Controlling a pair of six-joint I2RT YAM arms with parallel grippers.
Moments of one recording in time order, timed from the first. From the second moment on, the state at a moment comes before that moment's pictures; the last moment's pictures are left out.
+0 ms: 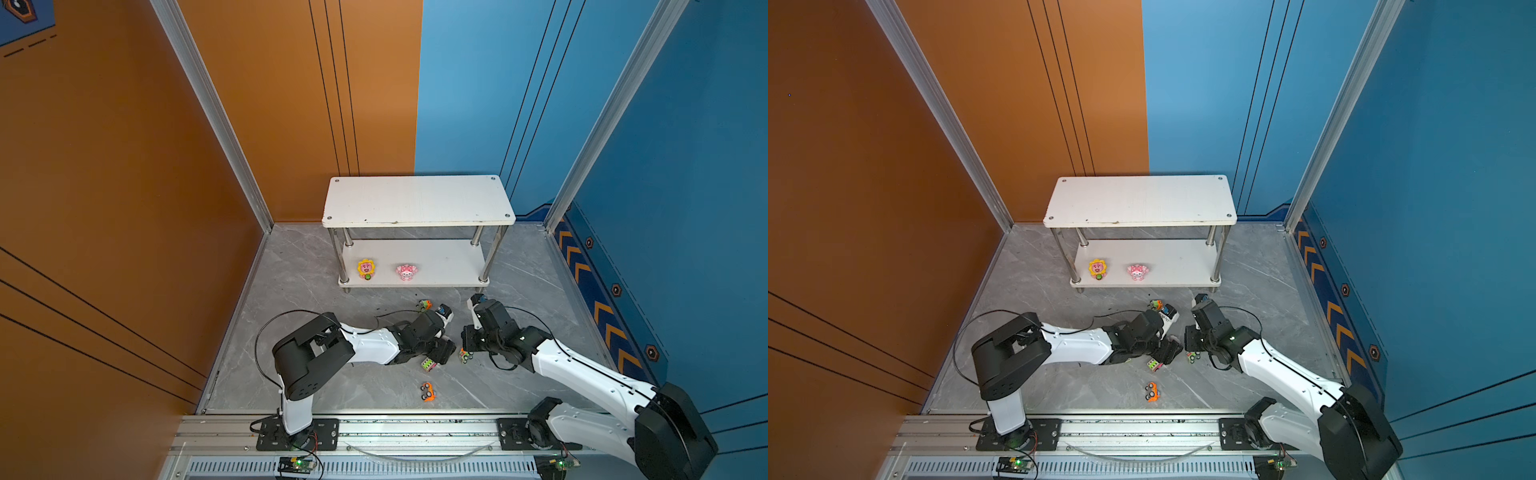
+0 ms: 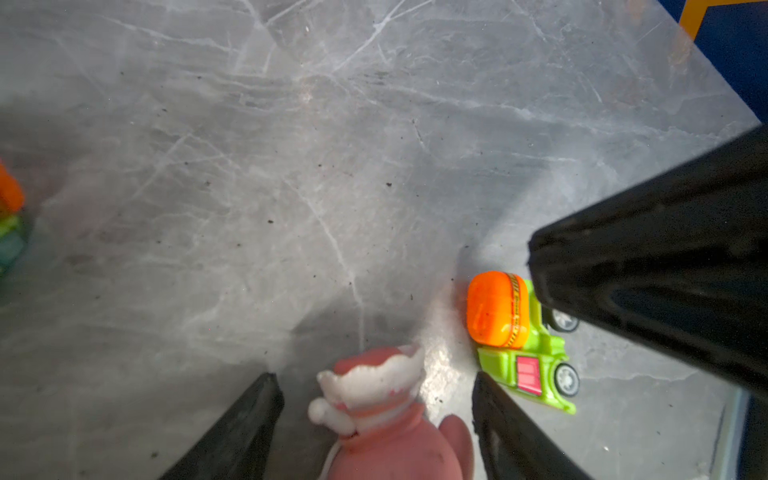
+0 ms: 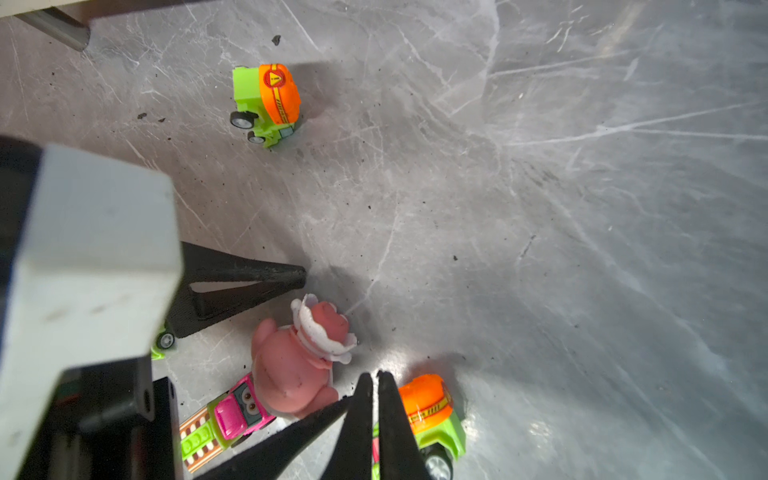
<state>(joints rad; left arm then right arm) -1.01 1.85 0.92 0.14 0.04 -0.39 0.60 1.12 0.58 -0.40 -0.02 0.53</state>
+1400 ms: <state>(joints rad) -1.06 1.81 0.94 -0.05 -0.11 -0.36 0.31 0.95 0.63 -0.44 -0.12 0.53</state>
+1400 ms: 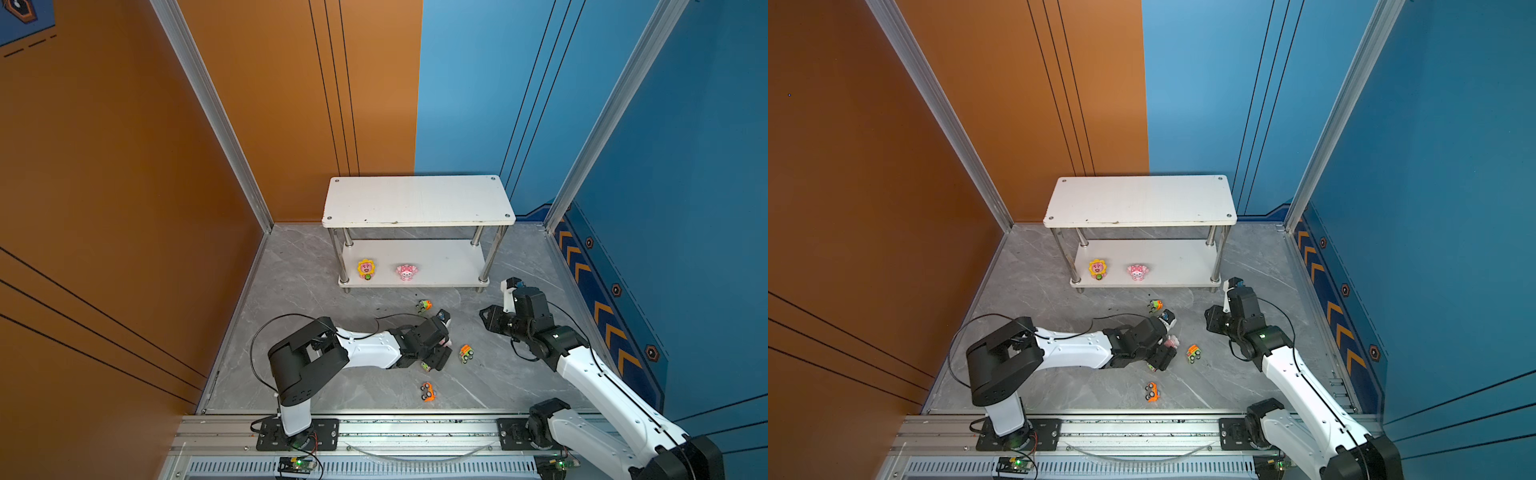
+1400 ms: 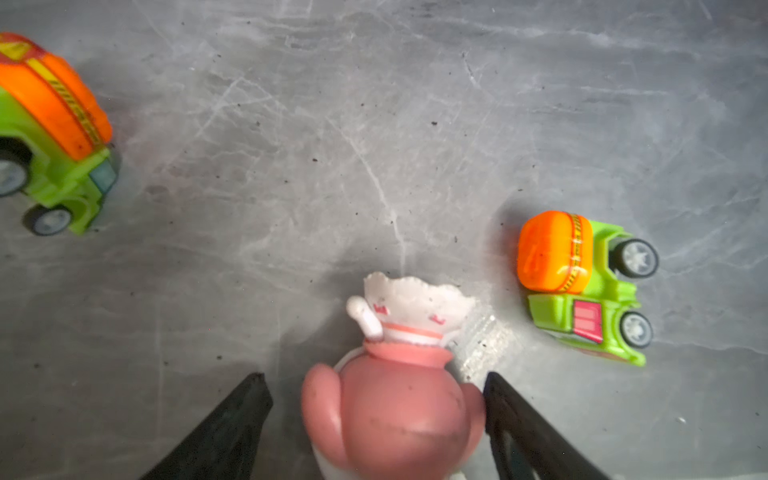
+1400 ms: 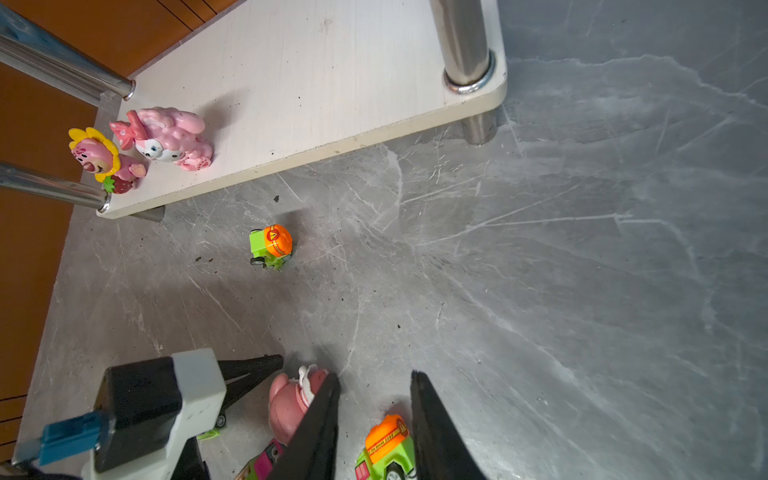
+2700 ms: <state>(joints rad) -0.93 1.47 0.86 -0.28 0.25 -0.33 0.69 1.09 0.57 -0.16 -0.29 0.53</state>
